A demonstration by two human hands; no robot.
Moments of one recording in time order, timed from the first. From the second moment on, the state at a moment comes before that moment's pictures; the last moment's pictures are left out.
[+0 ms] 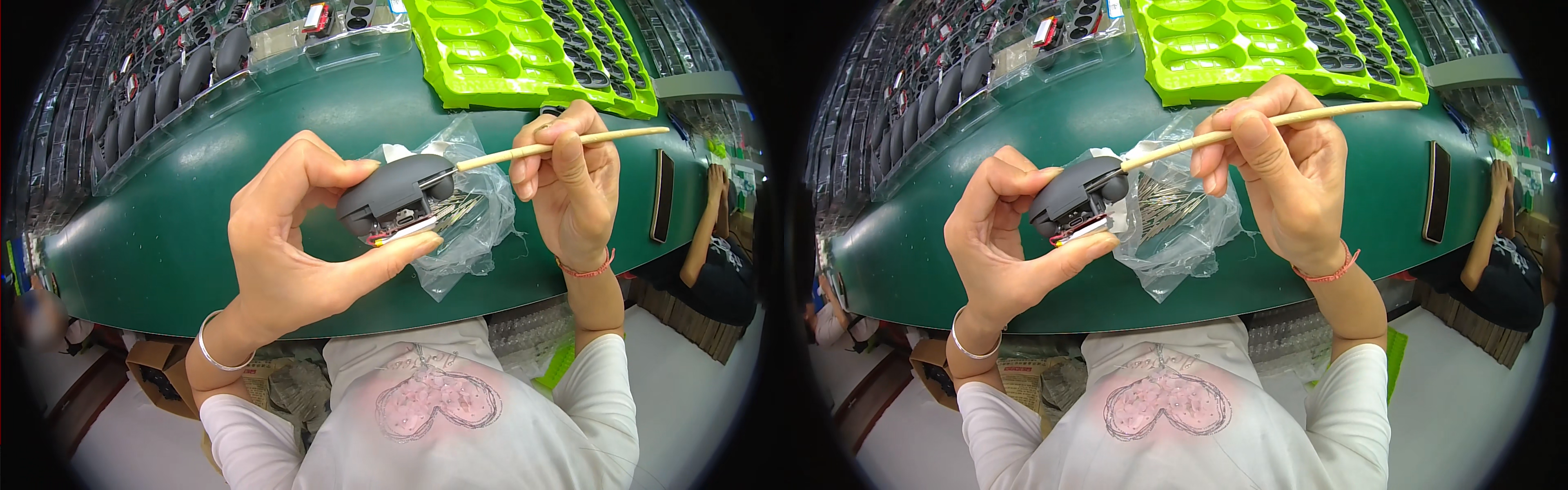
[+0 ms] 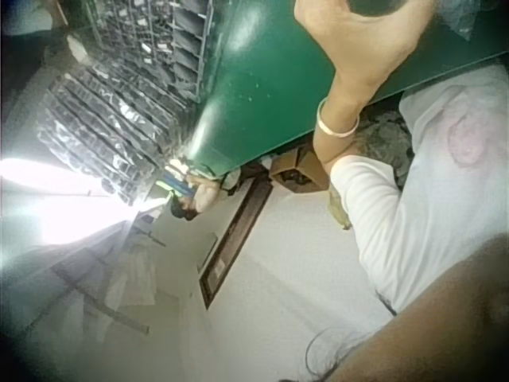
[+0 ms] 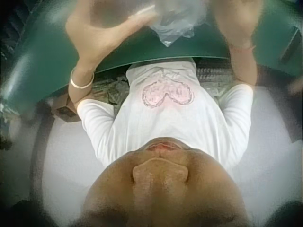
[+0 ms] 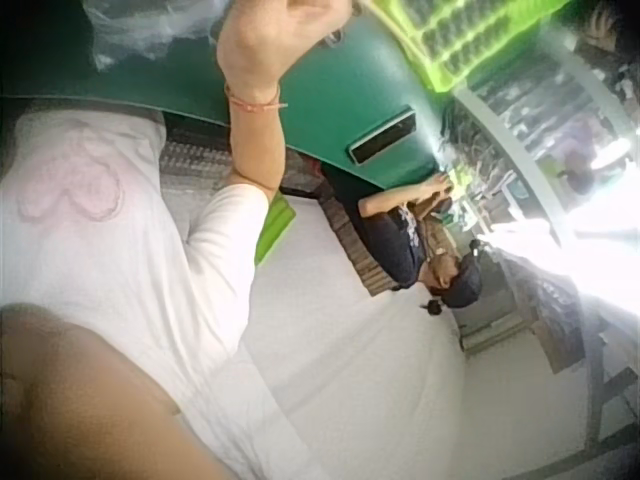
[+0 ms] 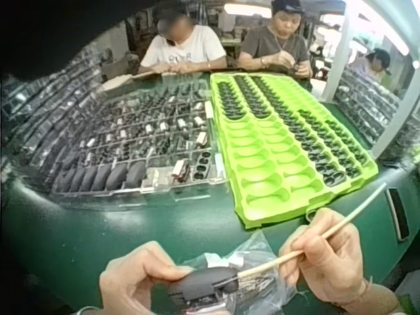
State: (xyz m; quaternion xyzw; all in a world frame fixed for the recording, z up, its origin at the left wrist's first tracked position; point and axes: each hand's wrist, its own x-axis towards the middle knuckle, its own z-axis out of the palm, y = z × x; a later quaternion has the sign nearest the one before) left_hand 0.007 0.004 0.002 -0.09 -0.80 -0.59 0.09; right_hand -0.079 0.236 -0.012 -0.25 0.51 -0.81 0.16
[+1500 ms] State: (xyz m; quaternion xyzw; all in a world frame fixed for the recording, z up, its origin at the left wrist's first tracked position) left_hand 0.007 0.004 0.008 -0.11 -0.80 -0.57 0.13; right_hand -0.075 0.227 -0.015 -0.15 0.39 -0.86 0.29
